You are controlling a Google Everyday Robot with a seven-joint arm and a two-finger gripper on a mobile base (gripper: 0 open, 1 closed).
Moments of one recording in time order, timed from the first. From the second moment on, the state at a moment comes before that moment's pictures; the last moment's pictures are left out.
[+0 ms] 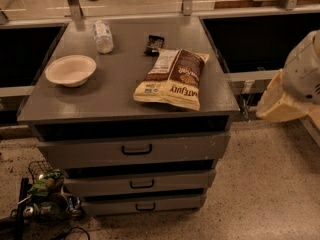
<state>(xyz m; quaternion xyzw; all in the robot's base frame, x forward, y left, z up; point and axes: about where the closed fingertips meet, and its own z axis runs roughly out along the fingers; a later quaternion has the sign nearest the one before) 0.421 -0.208 0.940 -0.59 0.78 -0.02 0.18</state>
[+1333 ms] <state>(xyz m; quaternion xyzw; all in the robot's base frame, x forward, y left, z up) 0.443 -0.193 0.760 -0.60 0.79 0.03 0.07</state>
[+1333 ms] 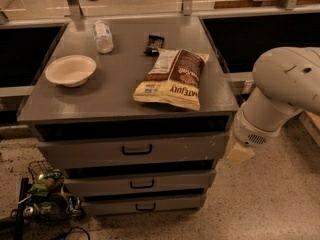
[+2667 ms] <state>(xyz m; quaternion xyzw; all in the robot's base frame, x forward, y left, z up) 0.395 -0.168 0.689 -0.60 0.79 0.05 0.08</state>
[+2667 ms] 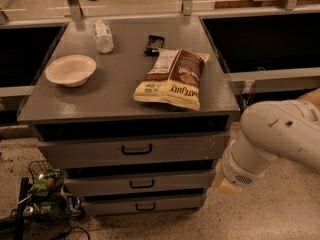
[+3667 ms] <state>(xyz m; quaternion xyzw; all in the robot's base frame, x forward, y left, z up) 0.372 -0.137 0.600 -0.64 0.77 0.03 0.01</state>
